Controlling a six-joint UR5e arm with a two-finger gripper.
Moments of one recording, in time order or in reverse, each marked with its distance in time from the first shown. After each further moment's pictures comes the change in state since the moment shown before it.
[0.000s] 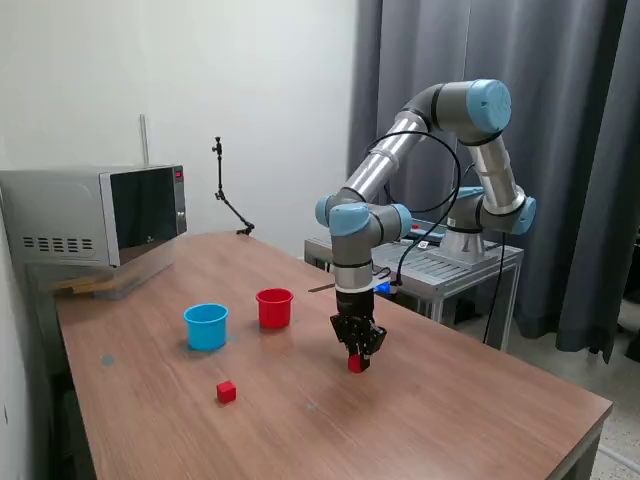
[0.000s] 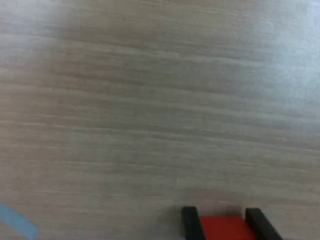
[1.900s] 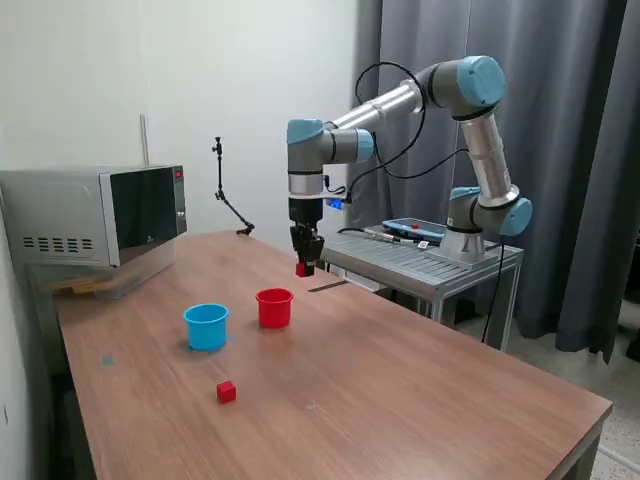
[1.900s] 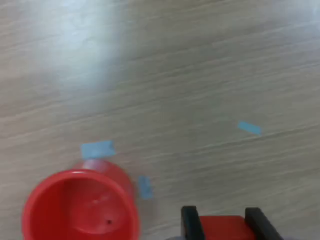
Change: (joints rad) arm -0.225 -0.235 -0.037 0.228 -0.081 0.092
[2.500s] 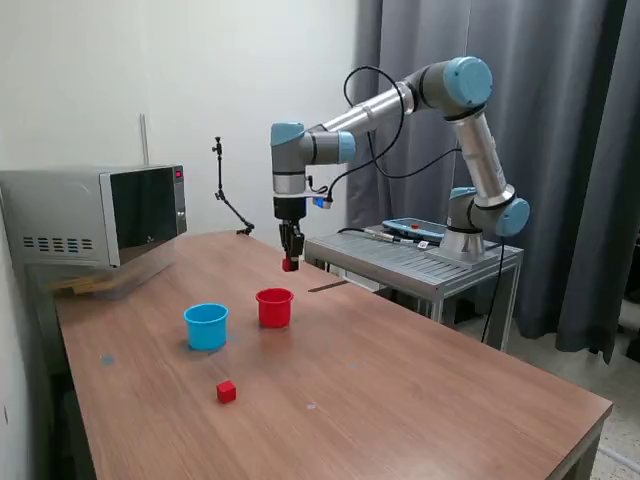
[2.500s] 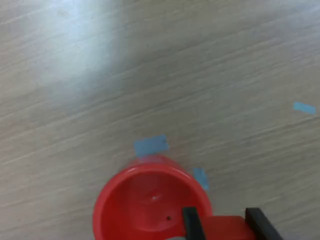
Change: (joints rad) arm -0.088 0.008 0.005 -0.002 0.008 0.003
